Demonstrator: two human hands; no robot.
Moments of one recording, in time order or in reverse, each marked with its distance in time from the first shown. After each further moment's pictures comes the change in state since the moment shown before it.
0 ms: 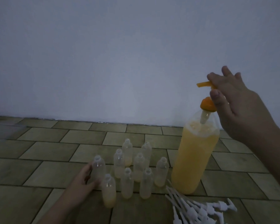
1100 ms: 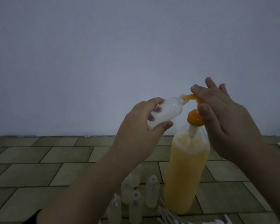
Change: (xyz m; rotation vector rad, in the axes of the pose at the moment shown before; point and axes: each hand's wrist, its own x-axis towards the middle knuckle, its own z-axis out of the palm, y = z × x) left_hand 0.032 0.249 0.112 0.262 0.059 0.654; right_hand 0.004 0.005 0.008 0.012 0.046 0.031
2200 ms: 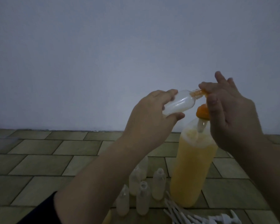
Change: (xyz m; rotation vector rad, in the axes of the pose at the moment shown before) left_hand 0.003 0.017 -0.007 0.162 -0.016 0.062; right_hand 0.000 -0.007 0.010 0.043 0.122 0.014
